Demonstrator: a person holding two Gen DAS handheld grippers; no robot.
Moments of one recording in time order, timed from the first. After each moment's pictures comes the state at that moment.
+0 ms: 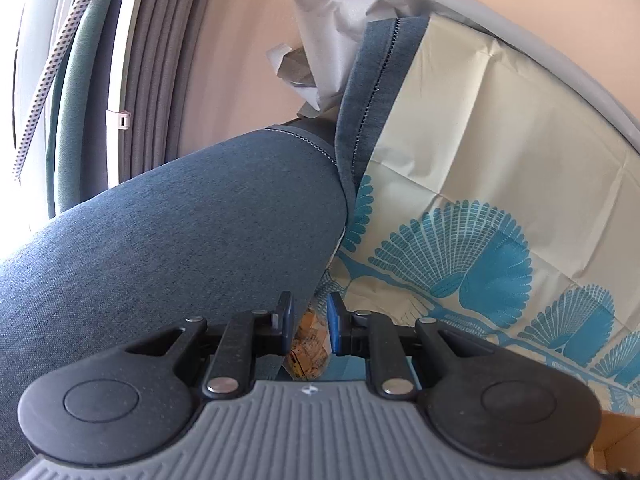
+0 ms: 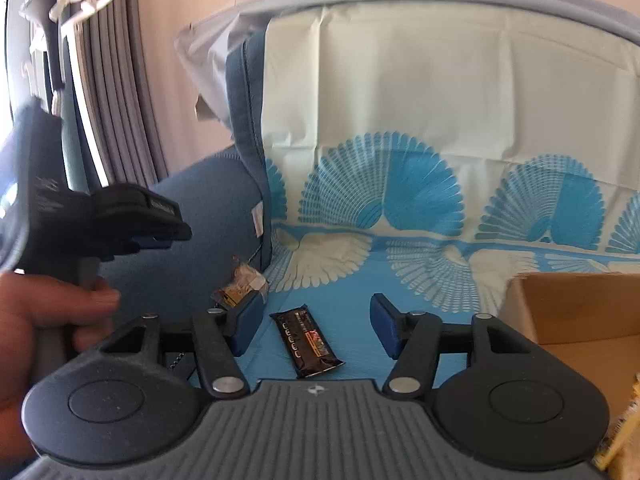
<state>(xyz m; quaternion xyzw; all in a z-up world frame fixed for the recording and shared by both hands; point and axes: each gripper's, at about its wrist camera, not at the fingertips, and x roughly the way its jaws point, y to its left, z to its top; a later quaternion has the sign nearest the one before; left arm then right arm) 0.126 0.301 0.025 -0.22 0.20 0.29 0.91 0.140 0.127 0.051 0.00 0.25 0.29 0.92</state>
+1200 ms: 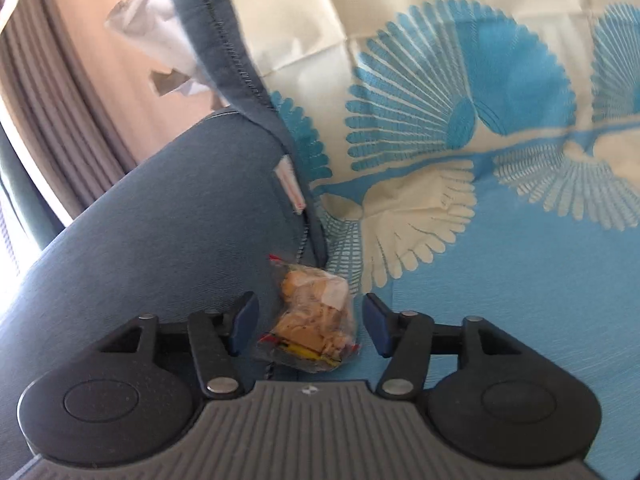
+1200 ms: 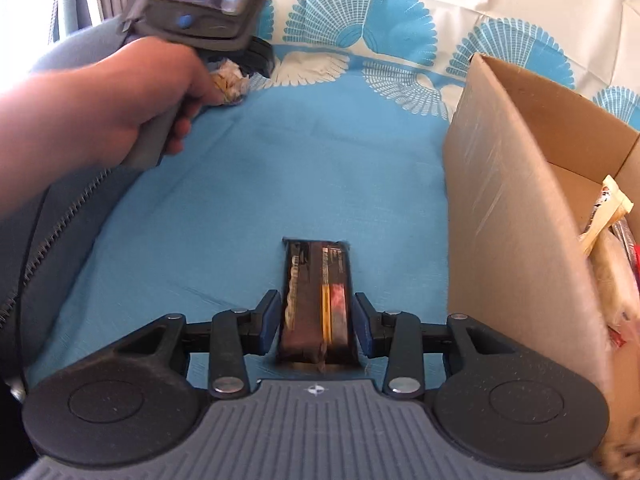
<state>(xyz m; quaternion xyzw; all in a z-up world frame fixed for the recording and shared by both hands) 0.236 0.225 -0.077 0.13 0.33 0.31 0.88 0.025 0.074 -0.051 -0.09 0.39 0.24 0.89</state>
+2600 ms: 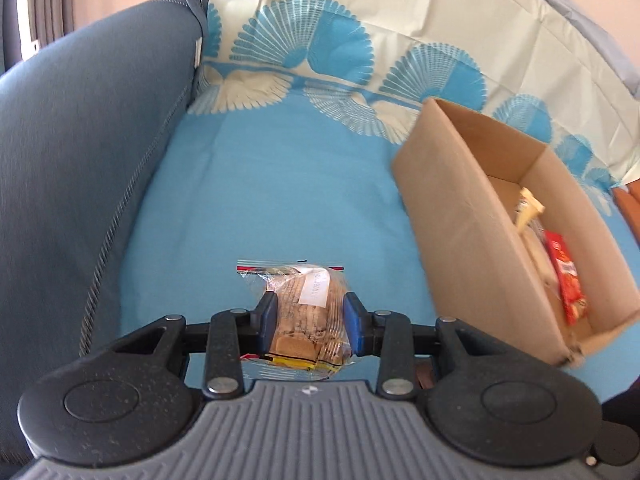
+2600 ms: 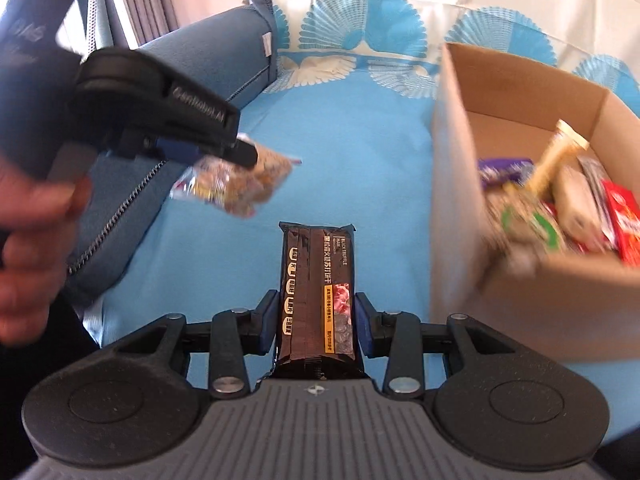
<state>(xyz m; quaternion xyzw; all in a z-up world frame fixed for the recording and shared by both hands) -0.020 0.109 -0.021 -0.14 0.40 0.09 0.90 -0.055 -0.001 -0.023 -0.03 0.39 0.28 0.87</state>
